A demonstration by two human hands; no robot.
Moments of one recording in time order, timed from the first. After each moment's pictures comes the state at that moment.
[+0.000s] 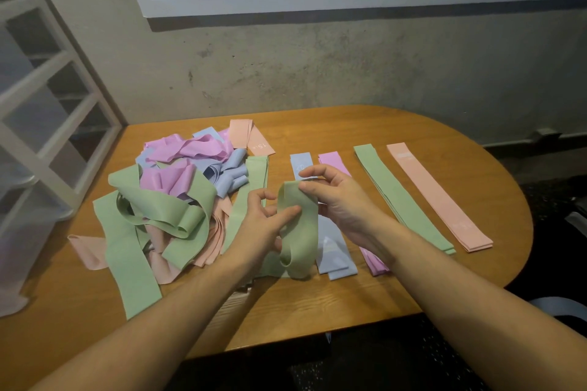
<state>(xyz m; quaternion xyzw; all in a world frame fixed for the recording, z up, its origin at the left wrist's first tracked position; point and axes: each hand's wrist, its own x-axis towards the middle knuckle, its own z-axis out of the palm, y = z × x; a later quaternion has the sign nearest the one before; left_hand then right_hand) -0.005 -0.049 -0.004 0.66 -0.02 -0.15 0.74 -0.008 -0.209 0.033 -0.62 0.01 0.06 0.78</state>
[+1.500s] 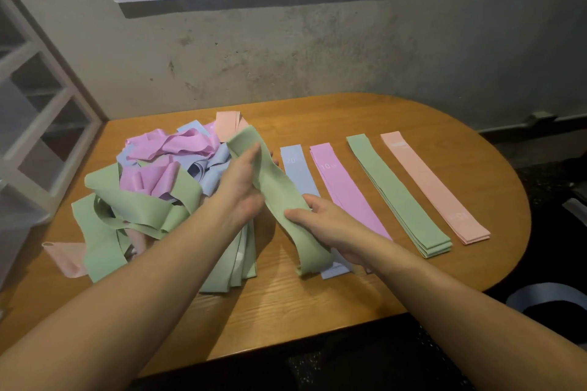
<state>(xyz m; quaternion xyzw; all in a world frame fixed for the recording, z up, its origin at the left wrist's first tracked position) 0.078 -0.070 0.019 0.46 0.18 -0.20 0.85 -0.014 -0.211 -0.003 -0.77 0.07 0.17 0.61</state>
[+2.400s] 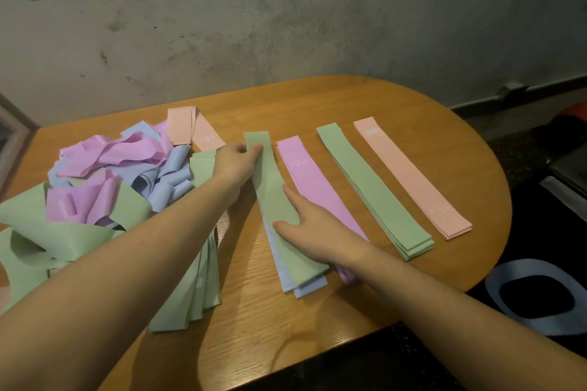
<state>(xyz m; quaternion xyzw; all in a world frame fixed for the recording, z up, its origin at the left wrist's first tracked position) 0.149 -0.126 -0.026 0.84 0.05 -0.10 0.53 -0.007 -0.247 -0.012 -0.86 0.03 0.15 0.50</state>
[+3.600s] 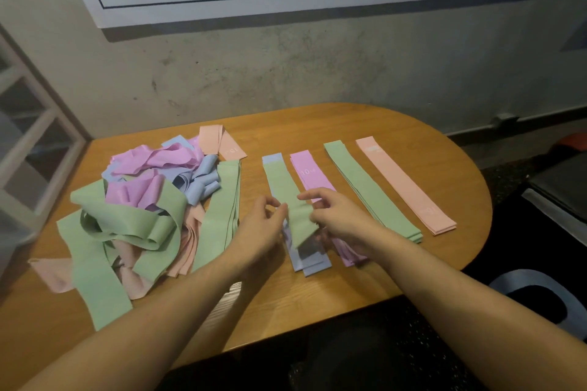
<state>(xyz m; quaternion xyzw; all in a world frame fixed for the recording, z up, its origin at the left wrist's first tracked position) 0.015 -0.085 -0.030 0.85 -0.06 -0.14 0.51 -0.033 -0.253 0.011 -0.79 0.12 0.11 0.59</state>
